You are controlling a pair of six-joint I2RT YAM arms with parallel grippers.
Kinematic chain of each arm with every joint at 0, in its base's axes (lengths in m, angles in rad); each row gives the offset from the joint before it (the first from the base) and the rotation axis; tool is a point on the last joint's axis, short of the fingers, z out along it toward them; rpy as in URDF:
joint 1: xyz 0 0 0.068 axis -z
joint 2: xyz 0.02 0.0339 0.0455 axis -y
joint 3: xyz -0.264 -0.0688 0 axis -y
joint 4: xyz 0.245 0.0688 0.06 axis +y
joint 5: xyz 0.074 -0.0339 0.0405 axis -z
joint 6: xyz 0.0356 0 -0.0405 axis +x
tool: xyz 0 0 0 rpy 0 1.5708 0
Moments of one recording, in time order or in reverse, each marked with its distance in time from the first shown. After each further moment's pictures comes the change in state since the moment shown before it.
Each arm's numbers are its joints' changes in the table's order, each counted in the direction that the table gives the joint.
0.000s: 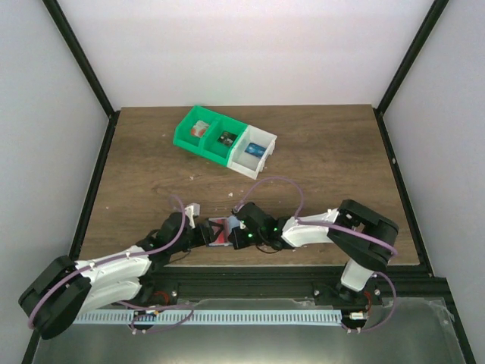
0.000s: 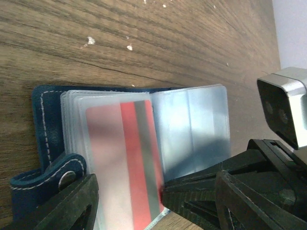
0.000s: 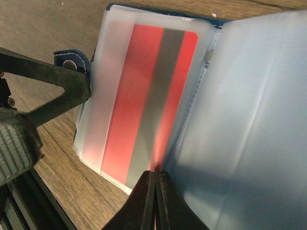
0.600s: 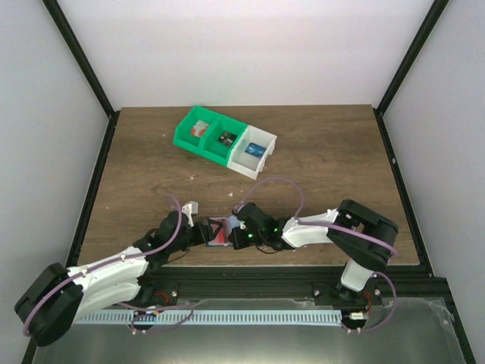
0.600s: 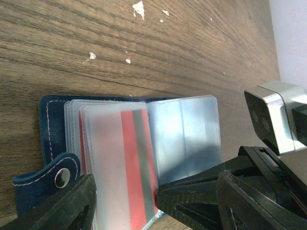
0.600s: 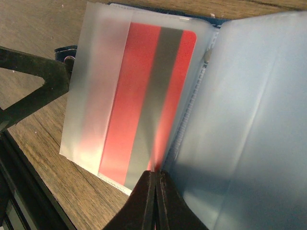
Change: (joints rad) left arm 0.000 0.071 0.027 0.099 -0.037 0.004; right arm 0.000 -0.002 -0.009 -0.021 0.001 0.016
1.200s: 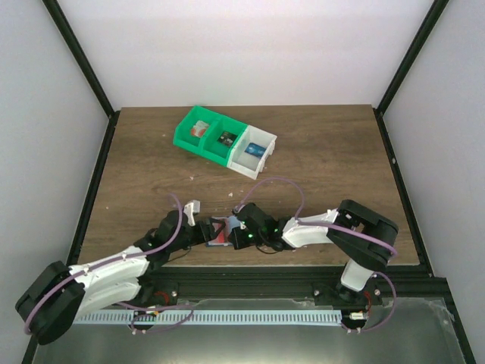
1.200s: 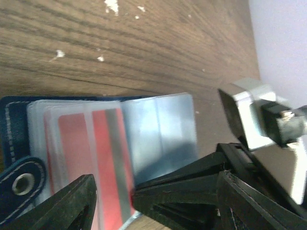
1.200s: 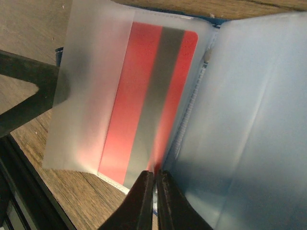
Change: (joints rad) left arm 0.000 -0.029 -0.002 -0.062 0.047 -0.013; right arm 0.000 0.000 -0.002 -0.003 0.001 0.000
